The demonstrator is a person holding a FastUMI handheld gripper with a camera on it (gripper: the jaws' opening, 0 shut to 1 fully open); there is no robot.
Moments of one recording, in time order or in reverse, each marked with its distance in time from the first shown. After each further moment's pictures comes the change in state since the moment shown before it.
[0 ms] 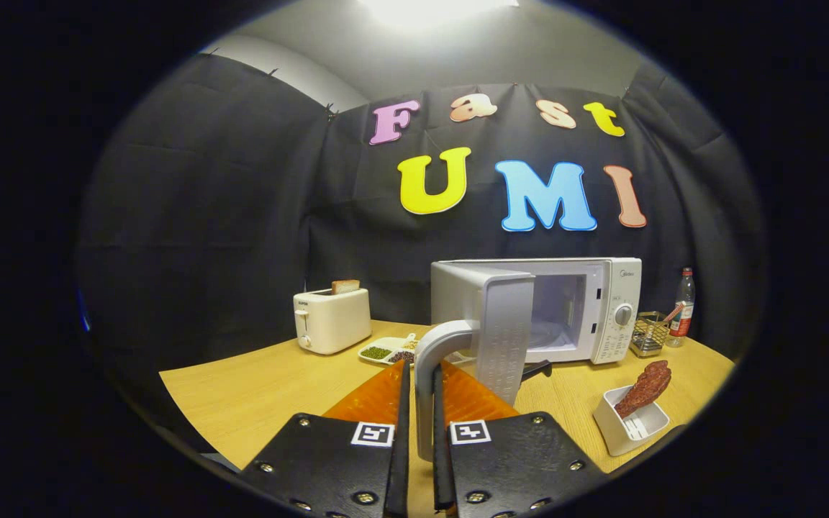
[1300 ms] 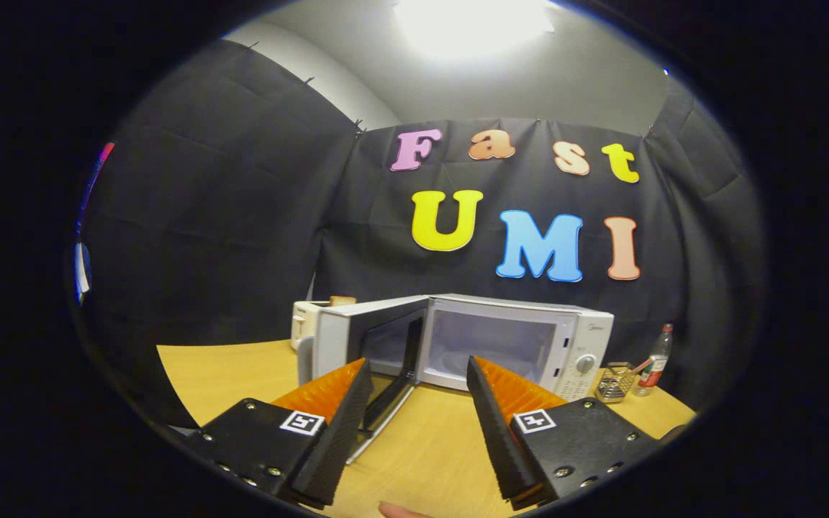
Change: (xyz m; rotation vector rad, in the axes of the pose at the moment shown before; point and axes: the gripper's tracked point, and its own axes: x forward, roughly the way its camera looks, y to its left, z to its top) arm -0.054 -0.085 0.036 -0.162 -0.107 0.047
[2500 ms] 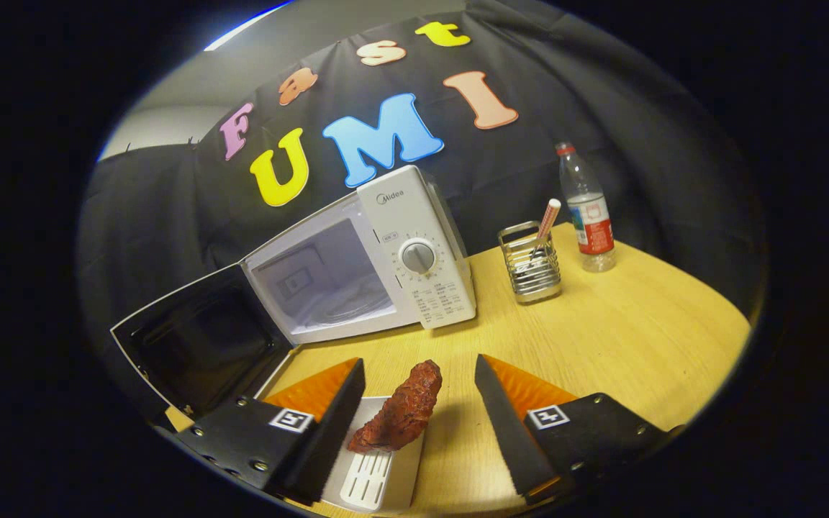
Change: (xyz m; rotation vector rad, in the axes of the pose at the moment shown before) arm 0.043 -0.238 -0.172 0.637 0.343 -0.126
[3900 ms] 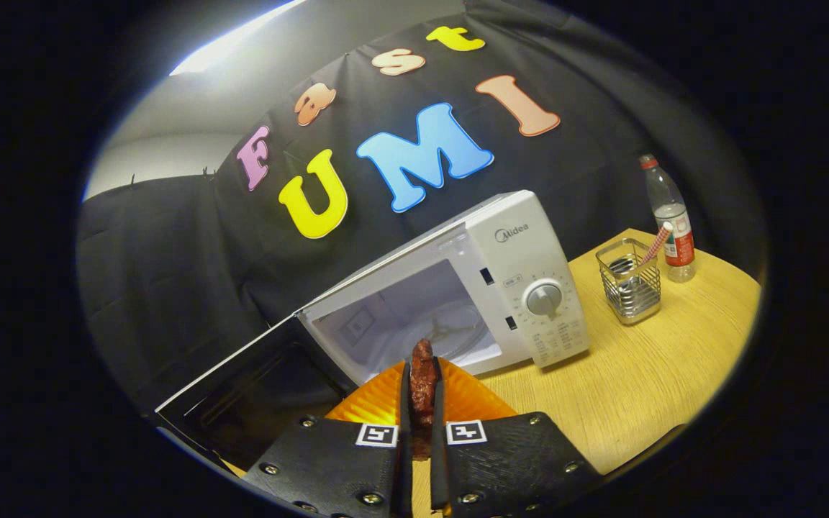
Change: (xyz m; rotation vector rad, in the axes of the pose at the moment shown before) arm 0.054 0.145 0.067 0.013 -0.108 0.101
